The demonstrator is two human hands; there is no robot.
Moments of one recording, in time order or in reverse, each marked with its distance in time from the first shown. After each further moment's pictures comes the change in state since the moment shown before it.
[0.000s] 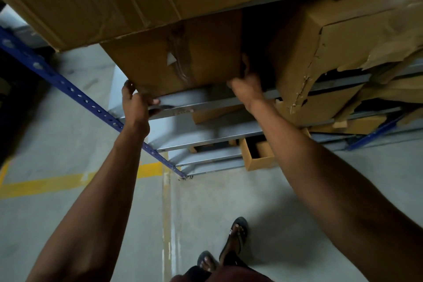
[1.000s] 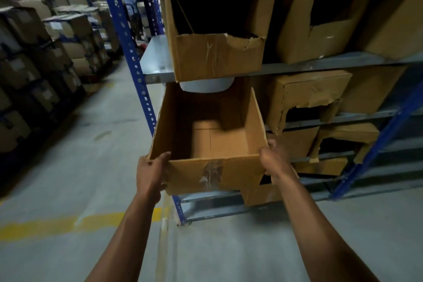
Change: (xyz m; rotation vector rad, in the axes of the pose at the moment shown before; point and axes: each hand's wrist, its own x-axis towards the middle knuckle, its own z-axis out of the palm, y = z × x) left_hand -0.237 0.003 -0.176 0.005 0.049 -0.081; right_hand -0.311 -0.025 -0.001 0.074 0.278 0.080
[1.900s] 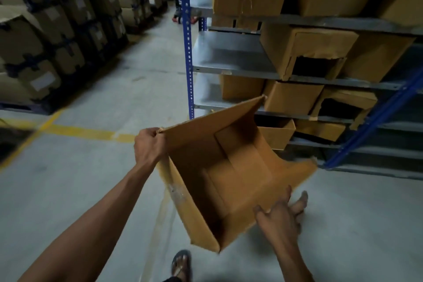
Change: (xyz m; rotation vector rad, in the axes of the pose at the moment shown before) left_hand -0.292 -0.139 -0.161 0.443 0.242 0.252; right_hand -0.376 0.236 -0.151 -0.740 -0.026 0.091
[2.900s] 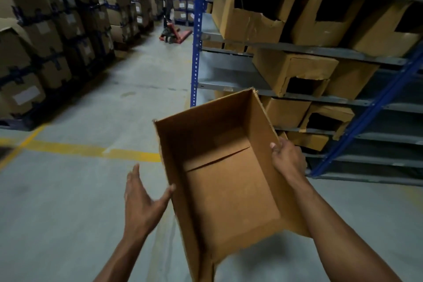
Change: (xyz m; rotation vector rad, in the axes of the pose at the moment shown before) left_hand -0.062 -0.119 -0.119 0.025 -0.151 0.041; right_hand 0.008 -0.146 -0.041 -0.128 0.319 -0.317
